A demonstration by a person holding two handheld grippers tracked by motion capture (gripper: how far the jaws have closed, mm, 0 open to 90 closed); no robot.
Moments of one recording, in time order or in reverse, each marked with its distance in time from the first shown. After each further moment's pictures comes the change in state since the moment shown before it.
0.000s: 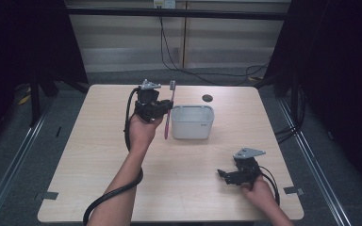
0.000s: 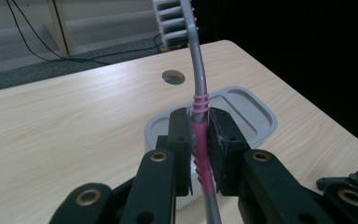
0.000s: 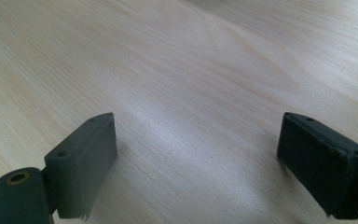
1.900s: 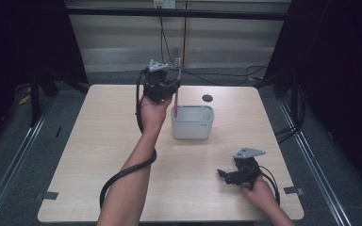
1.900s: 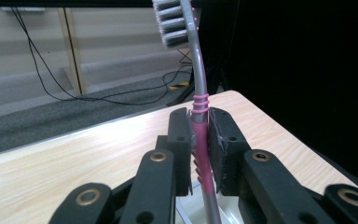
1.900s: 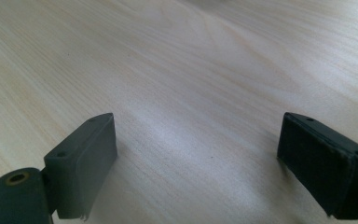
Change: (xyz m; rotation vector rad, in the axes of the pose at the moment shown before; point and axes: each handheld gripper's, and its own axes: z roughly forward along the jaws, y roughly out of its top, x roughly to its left) left arm -0.005 0.045 0.021 -0.148 0.039 0.003; right arm 0.000 0.000 0.000 -0.002 0.002 -0.001
